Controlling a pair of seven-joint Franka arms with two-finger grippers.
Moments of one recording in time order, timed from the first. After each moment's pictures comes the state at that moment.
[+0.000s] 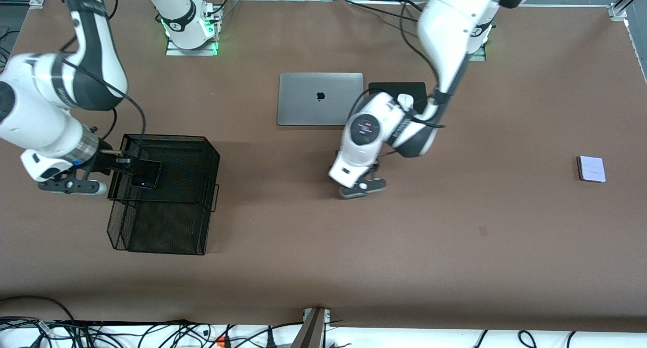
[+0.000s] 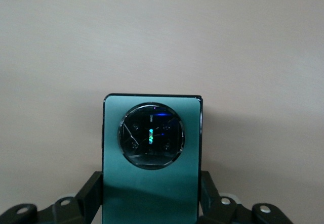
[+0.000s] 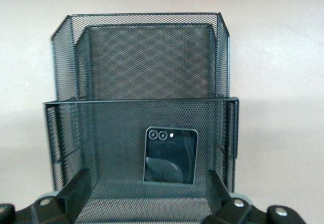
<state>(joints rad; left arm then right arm) -0.64 0.82 -0.05 -1.39 0.03 2.24 -0.90 0.30 0.27 -0.27 -1.70 0.06 1.97 0.07</state>
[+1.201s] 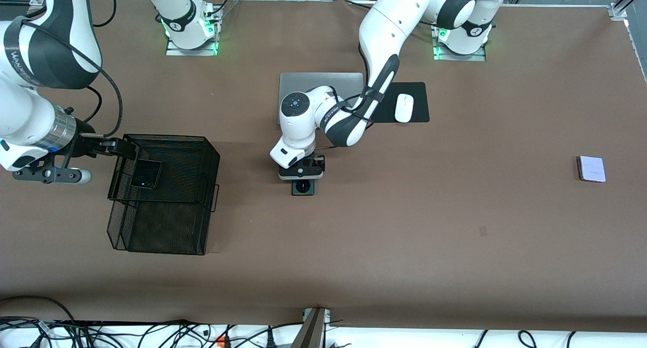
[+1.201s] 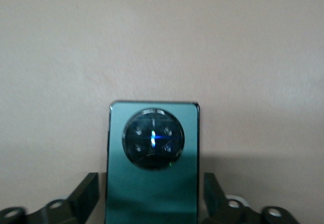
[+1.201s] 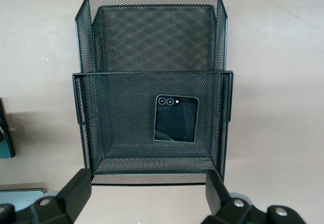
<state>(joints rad) -0.92 1.11 0.14 -1.03 0.03 2.30 -0.96 0.31 0.27 -0.27 -1.54 0.07 1.72 0.08</state>
